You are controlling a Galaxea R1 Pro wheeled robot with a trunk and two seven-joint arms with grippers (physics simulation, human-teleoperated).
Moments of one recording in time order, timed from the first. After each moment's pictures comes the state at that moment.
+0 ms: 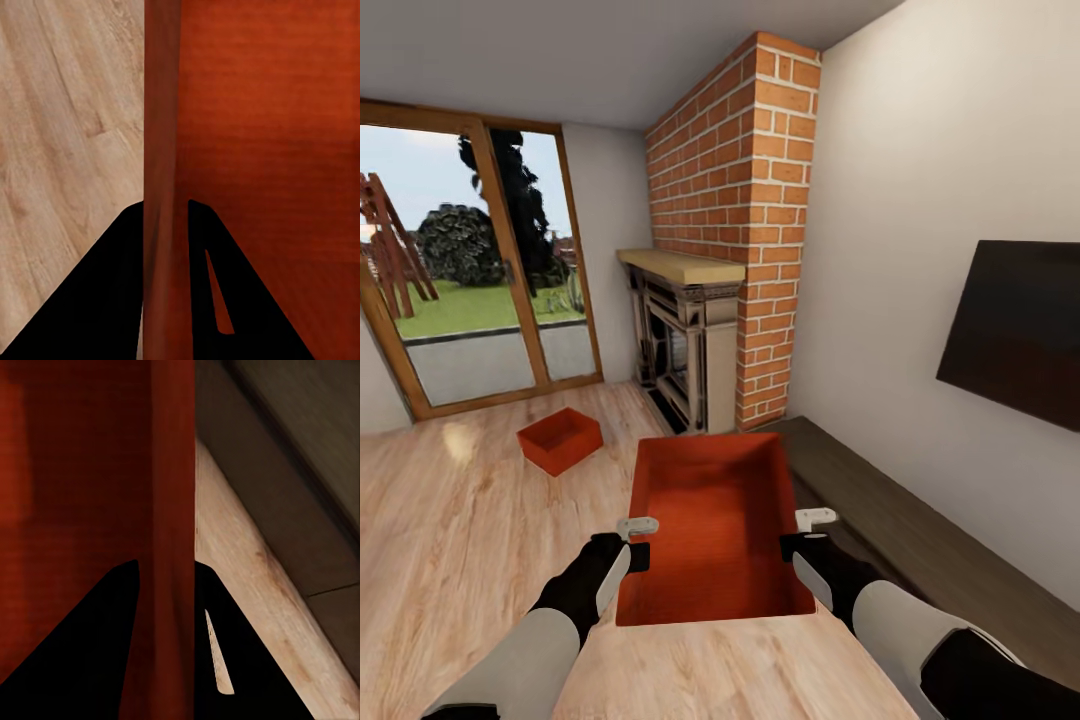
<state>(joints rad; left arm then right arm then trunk) -0.70 -0.12 0.05 -0.54 0.05 0.56 0.19 -0.83 0.08 0.59 -0.25 -0.53 0.24 -0.31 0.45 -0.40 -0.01</state>
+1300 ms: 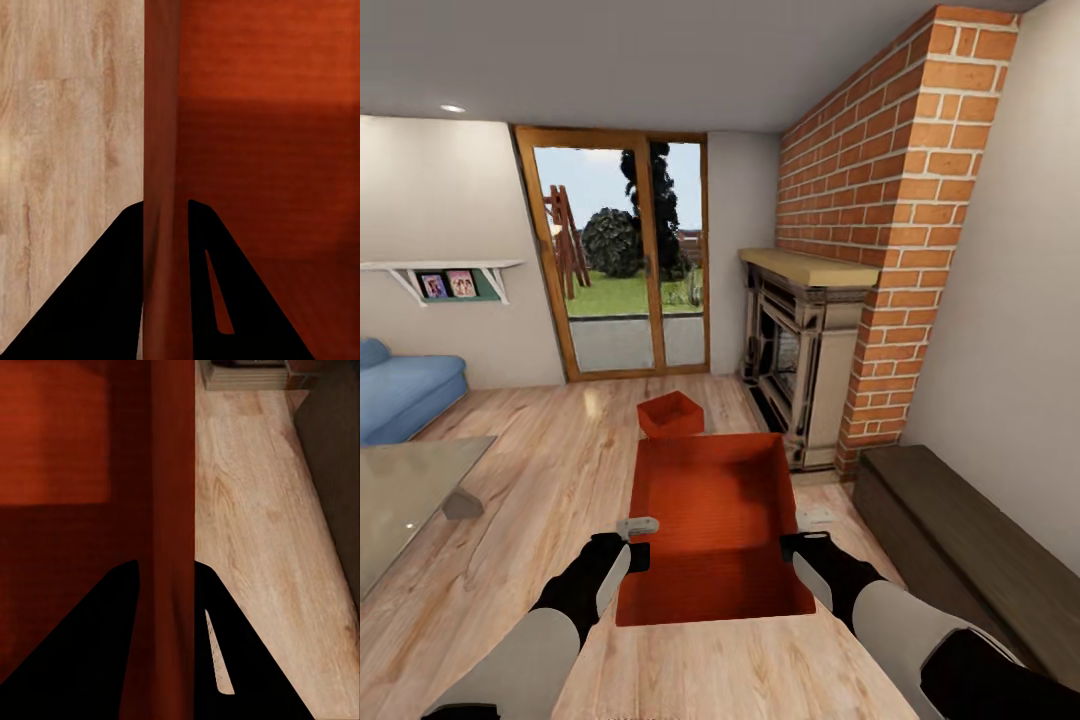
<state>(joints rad) -0.70 -0.12 0.05 -0.54 0.05 0.56 0.19 -0.83 0.08 0.59 -0.25 -0.53 0.24 -0.31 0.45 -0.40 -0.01</state>
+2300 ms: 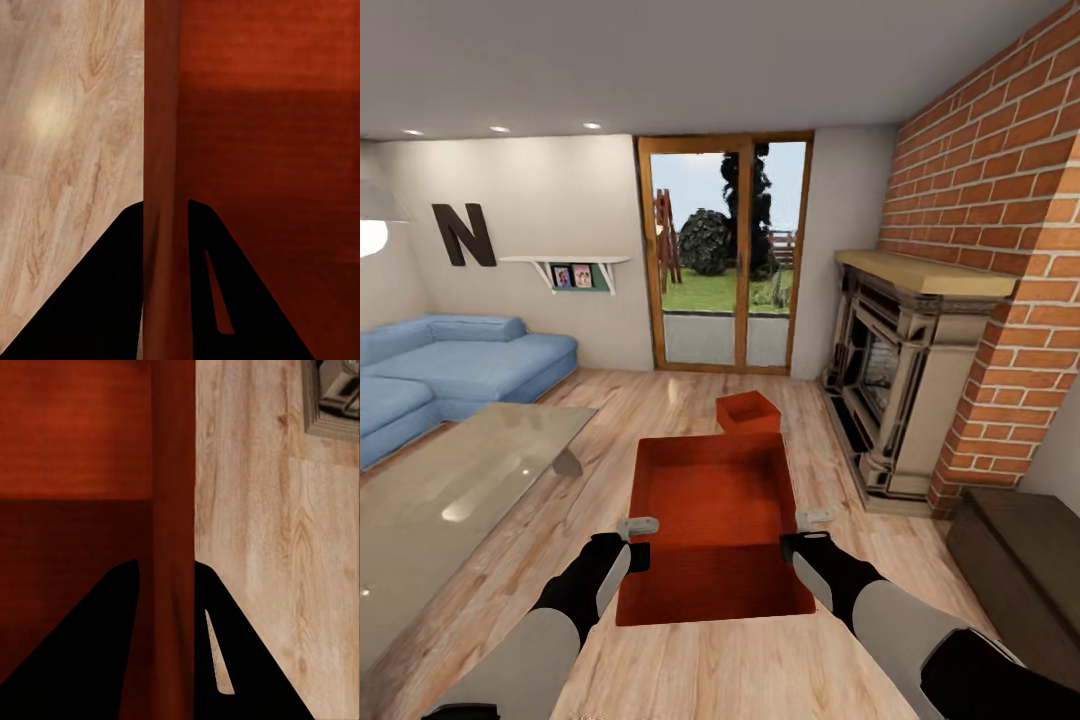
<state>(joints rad) -0.70 -0.12 0.05 -0.54 0.05 0.56 0.19 -0.83 0.08 0.59 -0.25 -0.53 0.24 -0.31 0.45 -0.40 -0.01</state>
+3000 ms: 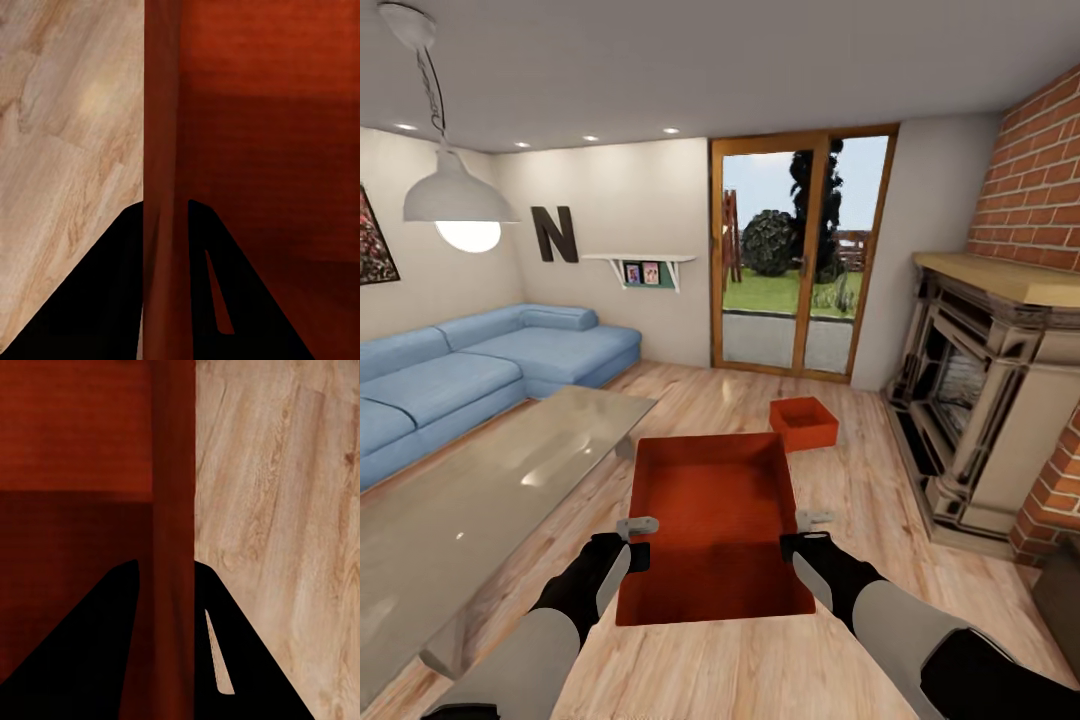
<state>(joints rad) -0.70 -0.12 0.05 -0.54 0.05 0.56 0.19 -0.83 0.08 0.59 -0.25 -0.53 0.24 -0.31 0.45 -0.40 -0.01</state>
